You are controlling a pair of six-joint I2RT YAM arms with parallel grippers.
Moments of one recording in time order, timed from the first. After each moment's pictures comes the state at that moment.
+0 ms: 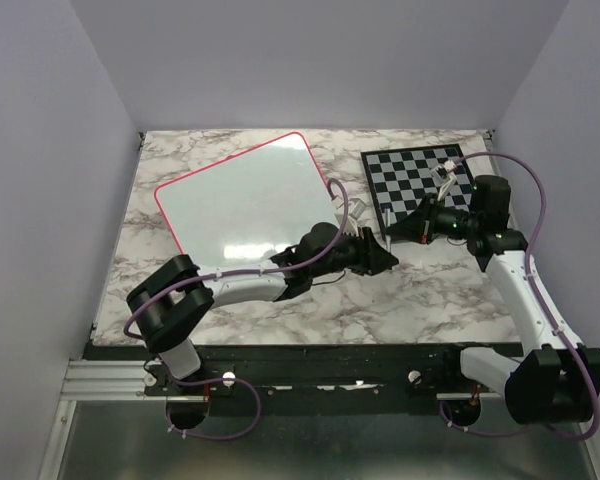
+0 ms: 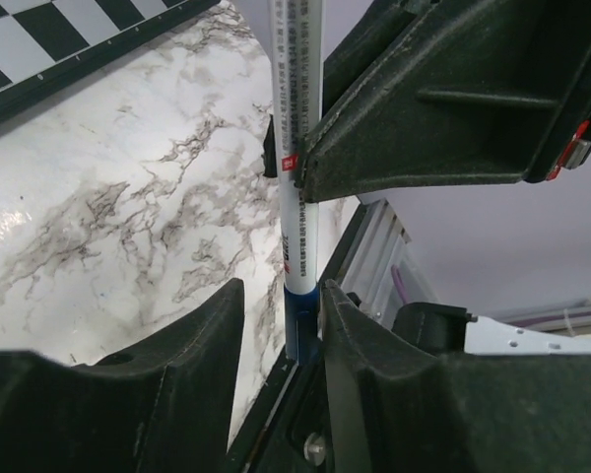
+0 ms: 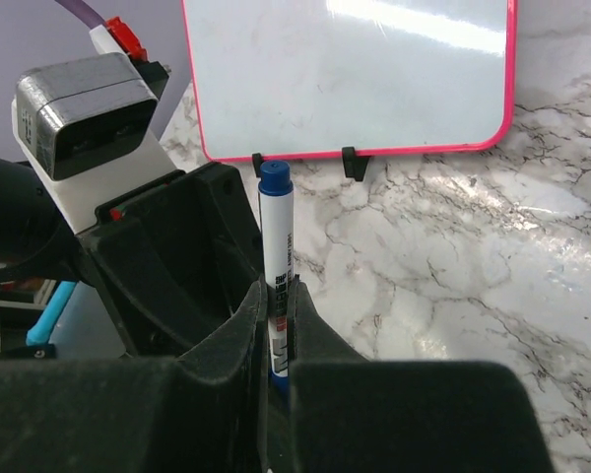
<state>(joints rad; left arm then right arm) -1.01 1.66 0.94 0.56 0.15 -0.84 0.01 1.12 0.88 -0.32 -1.02 0.25</state>
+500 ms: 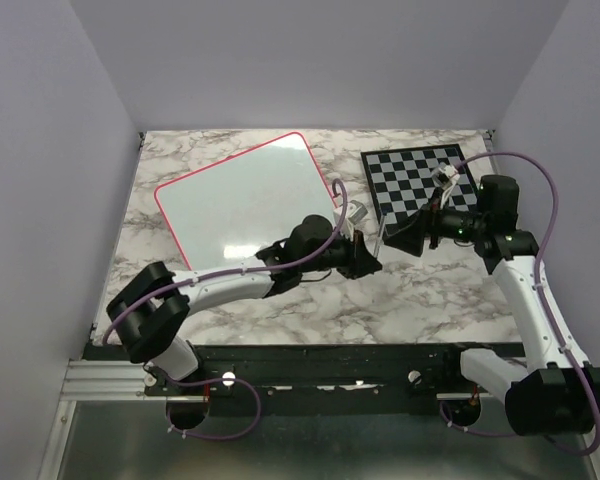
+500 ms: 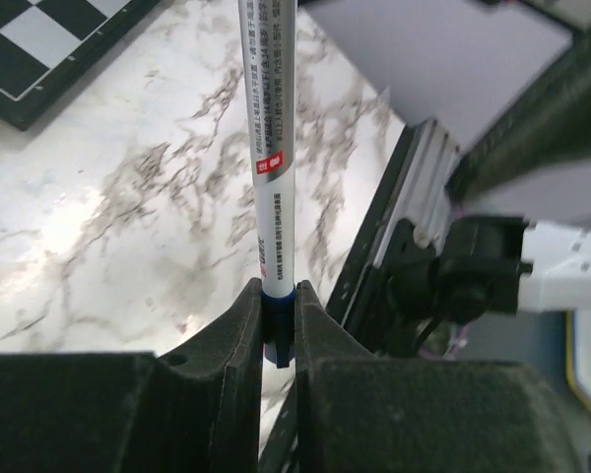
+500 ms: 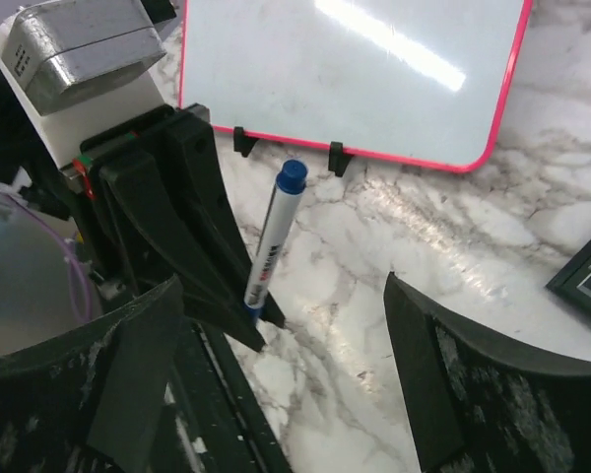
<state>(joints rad) -0.98 1.59 0.94 0.42 0.27 -0.65 0.01 1.05 0.90 -0.42 -1.05 0.05</state>
